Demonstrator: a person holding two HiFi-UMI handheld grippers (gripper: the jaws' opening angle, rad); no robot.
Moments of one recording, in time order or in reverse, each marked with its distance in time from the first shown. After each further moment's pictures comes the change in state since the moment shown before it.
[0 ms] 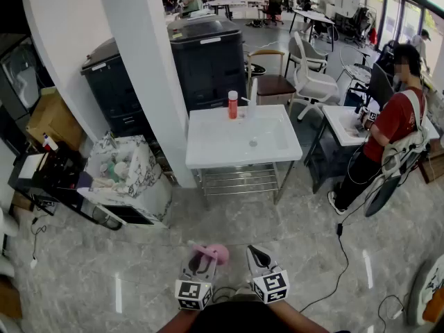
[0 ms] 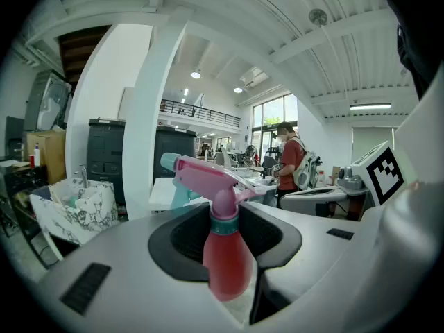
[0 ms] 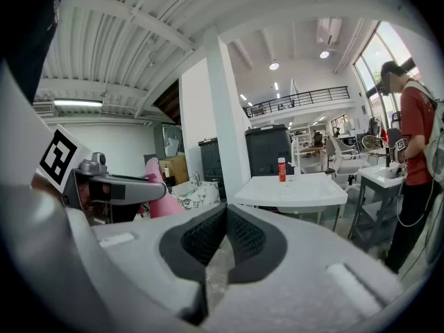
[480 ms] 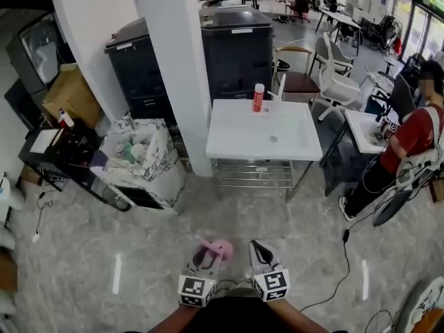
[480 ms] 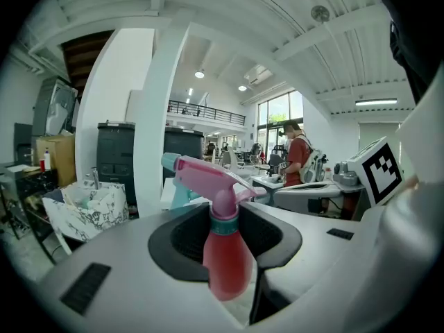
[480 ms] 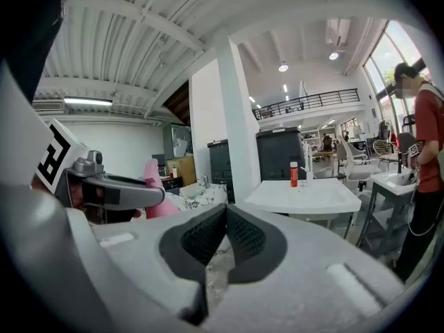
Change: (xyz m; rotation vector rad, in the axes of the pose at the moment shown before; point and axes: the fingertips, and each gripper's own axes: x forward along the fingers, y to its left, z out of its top) left arm -0.019 0.030 0.000 0.028 0.014 0.025; right arm 0.031 0.037 0.013 -0.036 -0.035 0.027
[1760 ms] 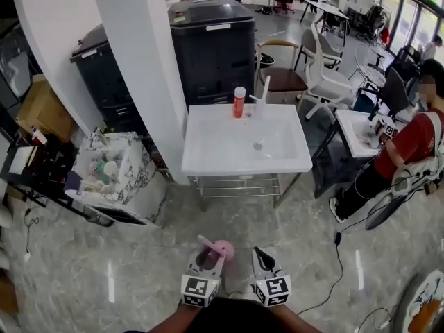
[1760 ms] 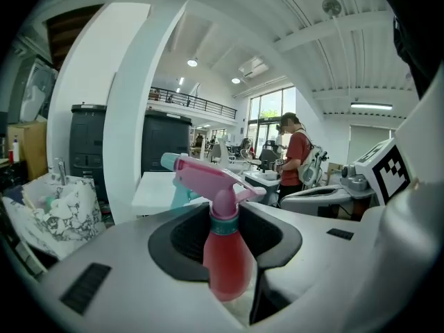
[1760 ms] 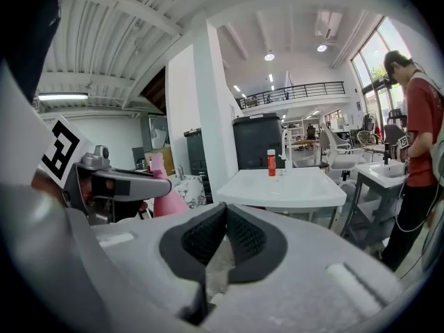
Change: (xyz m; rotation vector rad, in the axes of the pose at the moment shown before) left arm 0.178 0.005 0.015 -0.013 0.047 -0.111; right arm 0.075 -0.137 -0.017 0.051 0.099 -0.109
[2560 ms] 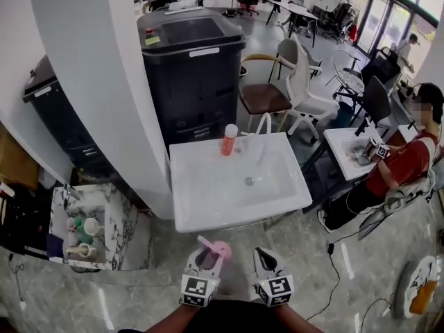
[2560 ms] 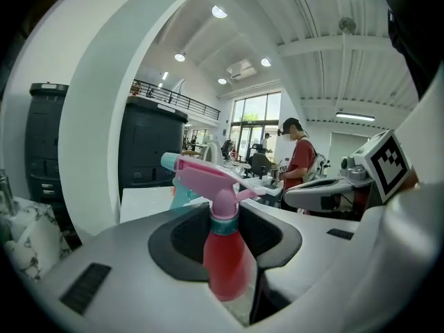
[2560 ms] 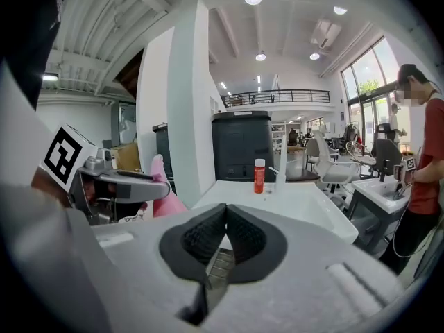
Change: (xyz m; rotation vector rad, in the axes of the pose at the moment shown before) left arm 0.192 0.188 0.095 0.039 0.007 -0.204; right arm 0.229 -0.069 0.117 -0.016 0.028 -0.186
